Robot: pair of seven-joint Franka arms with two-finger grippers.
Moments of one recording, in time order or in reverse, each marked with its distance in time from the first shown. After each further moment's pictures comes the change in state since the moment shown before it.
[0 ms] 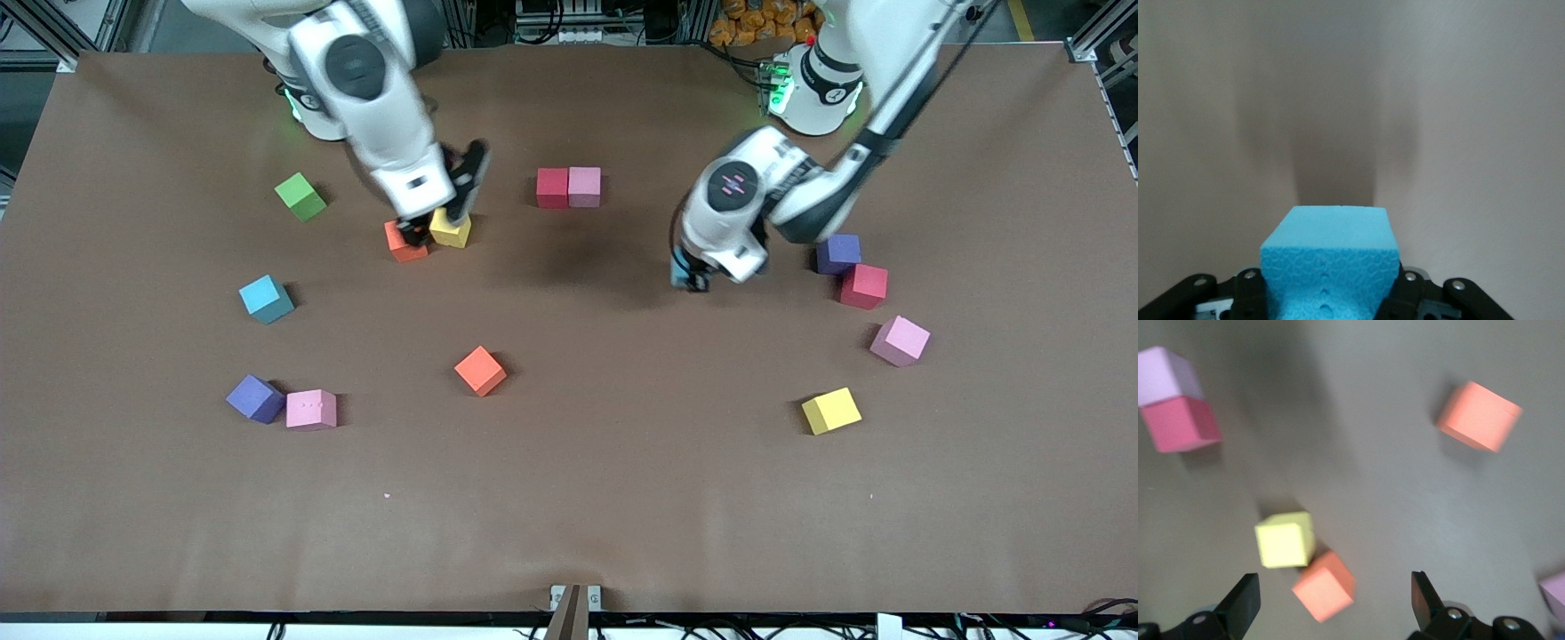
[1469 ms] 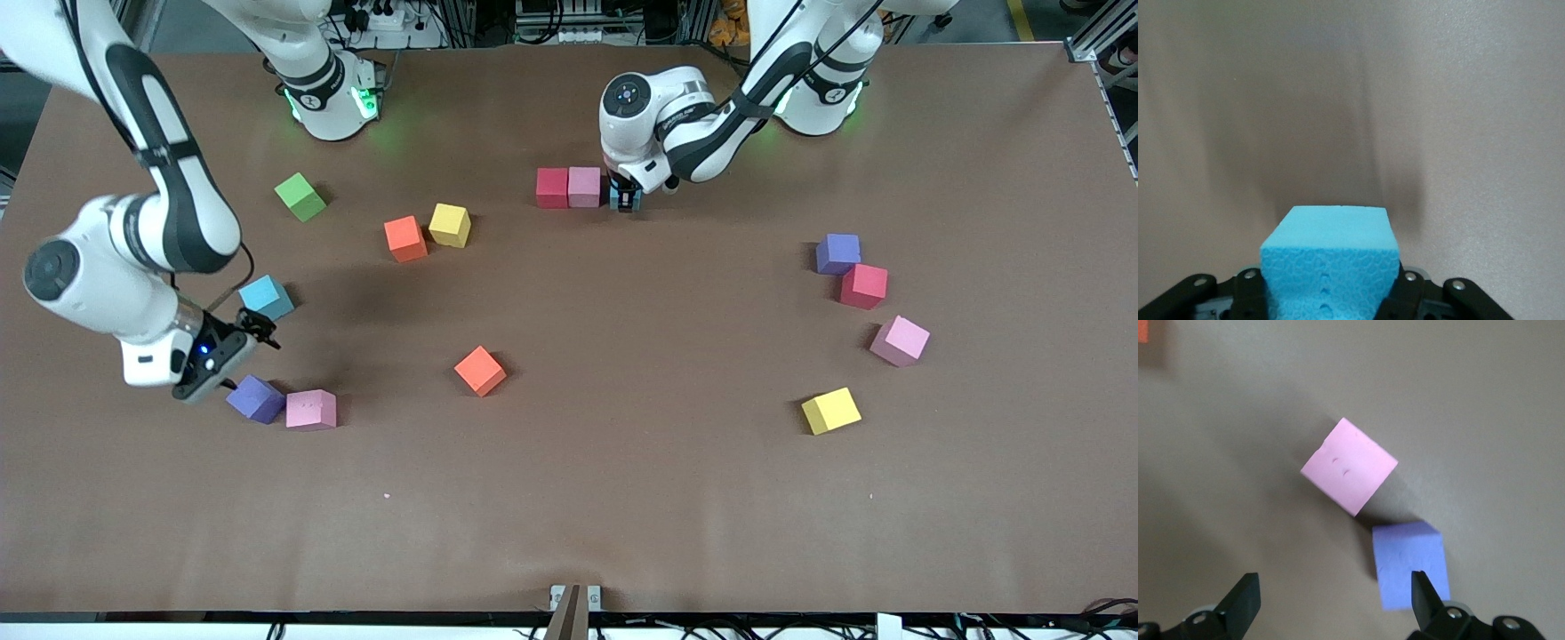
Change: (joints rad) left arm -0.290 0.040 -0.027 -0.121 0.025 0.119 -0.294; right arm -0.345 0.437 -0.225 0.176 -0.029 0.343 -0.212
